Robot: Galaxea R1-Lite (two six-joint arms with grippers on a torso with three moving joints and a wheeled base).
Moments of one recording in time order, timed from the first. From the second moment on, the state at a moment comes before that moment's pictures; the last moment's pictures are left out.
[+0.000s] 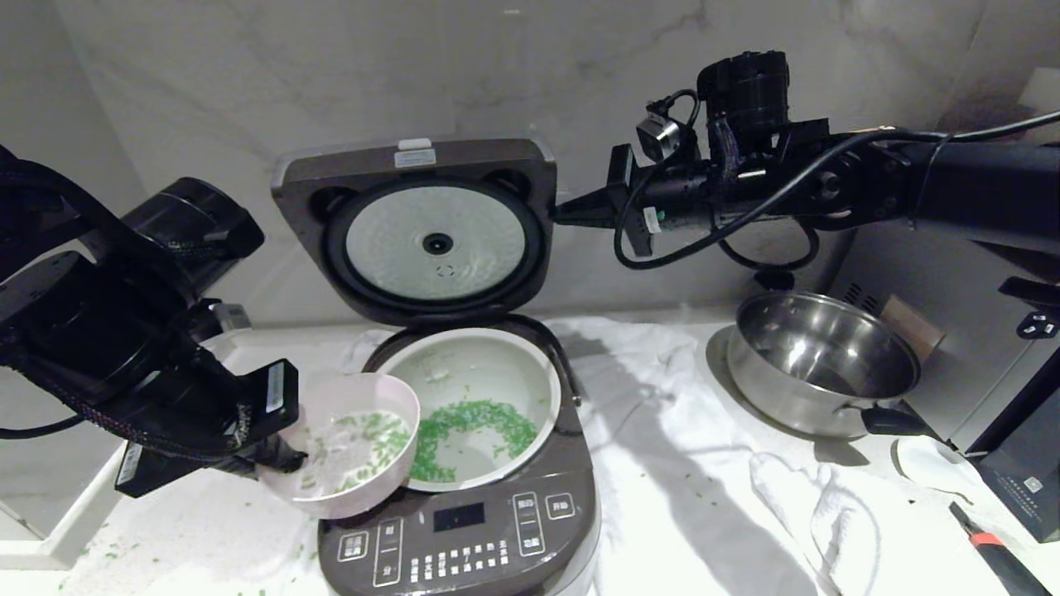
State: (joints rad) left arm -0.34 1.59 -1.40 1.04 -0.13 -0.73; right arm 0.43 2.12 -1.96 0.14 0.68 0.77
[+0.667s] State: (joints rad) left arm -0.39 1.68 -1.52 0.95 -0.09 -0.75; right arm 0.43 2.13 -1.96 -0.01 0.68 0.84
